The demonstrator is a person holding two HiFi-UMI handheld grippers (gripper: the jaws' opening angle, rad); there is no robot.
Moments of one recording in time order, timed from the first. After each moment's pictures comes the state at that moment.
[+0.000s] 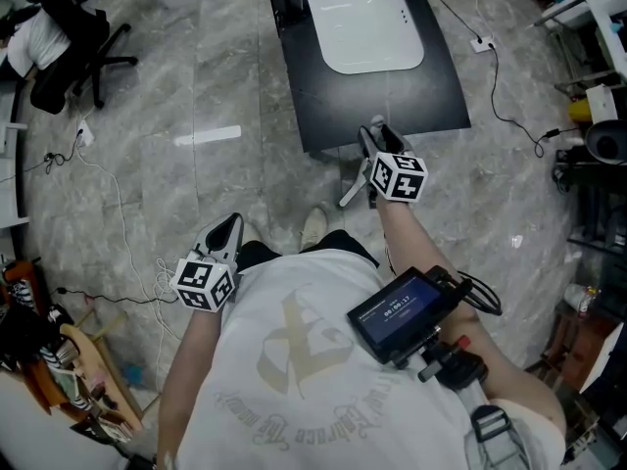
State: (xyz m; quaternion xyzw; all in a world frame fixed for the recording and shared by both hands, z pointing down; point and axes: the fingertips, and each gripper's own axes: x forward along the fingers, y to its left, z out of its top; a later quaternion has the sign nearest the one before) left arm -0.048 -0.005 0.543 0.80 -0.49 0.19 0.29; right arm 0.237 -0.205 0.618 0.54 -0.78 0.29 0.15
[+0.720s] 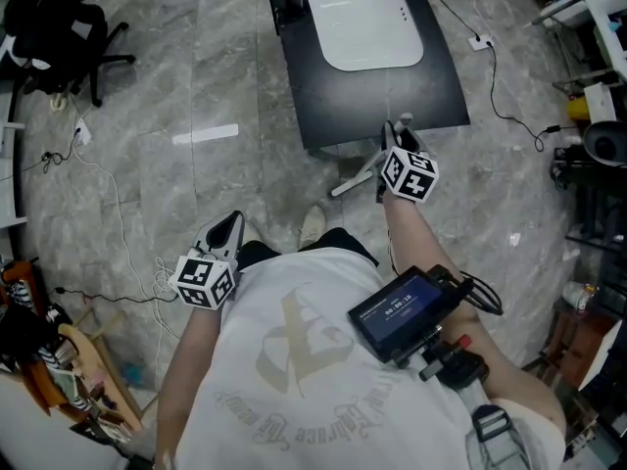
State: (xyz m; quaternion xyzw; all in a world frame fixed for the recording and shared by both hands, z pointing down) left arm -0.048 -0.003 0.546 0.80 -0.48 0.19 0.30; right arm 0.287 -0.207 0.610 0.62 -0.72 0.28 0.14
